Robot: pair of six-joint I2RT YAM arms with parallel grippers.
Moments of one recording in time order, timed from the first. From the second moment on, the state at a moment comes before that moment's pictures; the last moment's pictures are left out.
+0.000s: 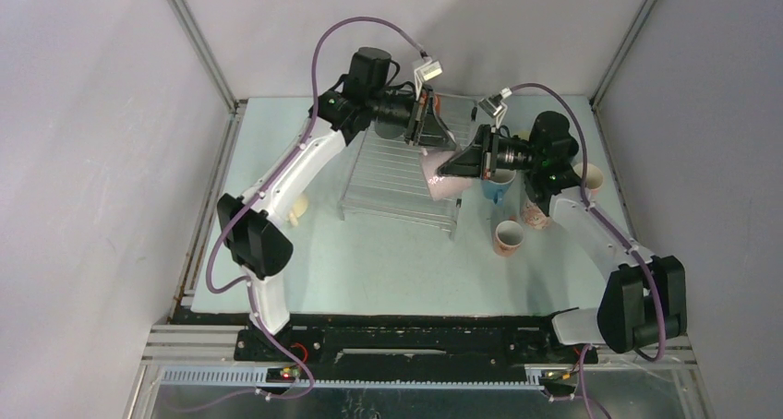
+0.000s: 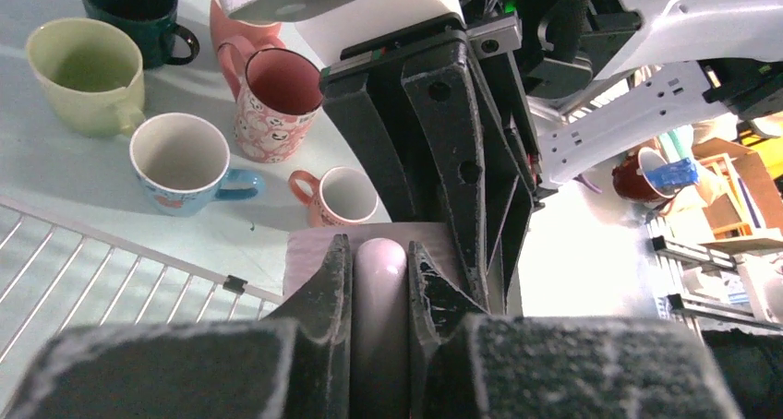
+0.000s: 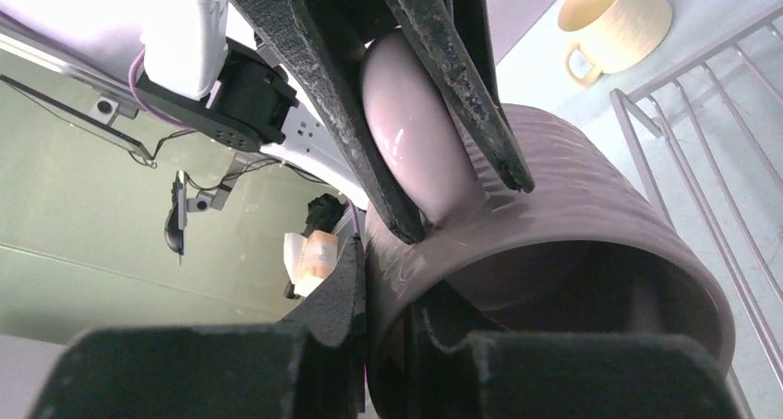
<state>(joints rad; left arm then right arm) -0.57 1.88 2.01 -0.58 1.02 -0.09 0.26 1.36 1.01 0.37 -1.20 0.93</state>
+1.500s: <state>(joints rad) -0.79 1.35 1.47 -0.52 0.19 -0.36 0.17 0.90 1.16 -1.10 0.16 0.67</state>
